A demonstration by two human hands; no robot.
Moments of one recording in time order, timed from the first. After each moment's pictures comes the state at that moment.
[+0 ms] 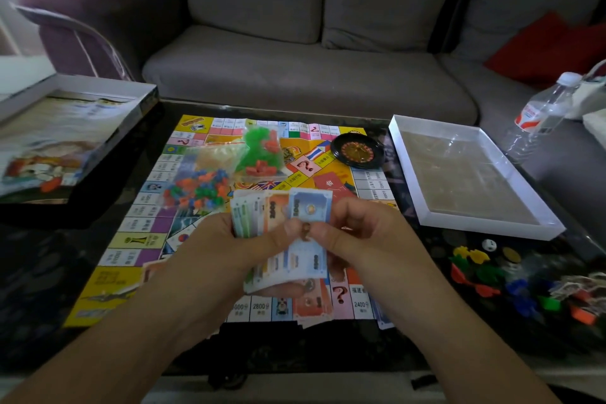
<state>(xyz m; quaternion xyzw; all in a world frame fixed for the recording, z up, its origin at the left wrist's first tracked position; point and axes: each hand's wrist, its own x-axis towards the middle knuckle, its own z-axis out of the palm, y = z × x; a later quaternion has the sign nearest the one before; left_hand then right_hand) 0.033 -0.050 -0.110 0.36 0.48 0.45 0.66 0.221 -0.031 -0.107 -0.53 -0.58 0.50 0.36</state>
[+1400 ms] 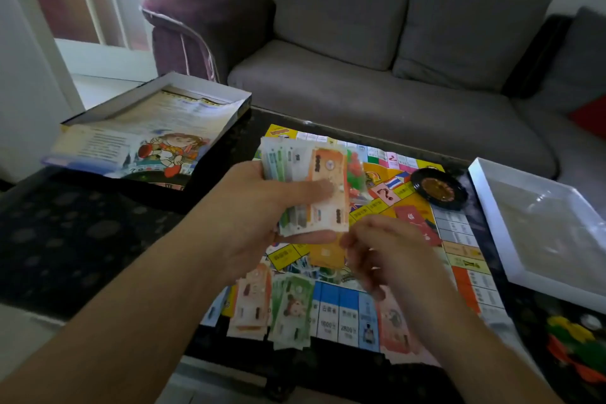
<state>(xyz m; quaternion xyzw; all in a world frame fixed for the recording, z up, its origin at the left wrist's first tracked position) -0.070 -0.034 -0.074 0.32 0.47 0.54 0.62 0.122 -0.008 -0.120 -0.53 -0.57 0.53 0.32</state>
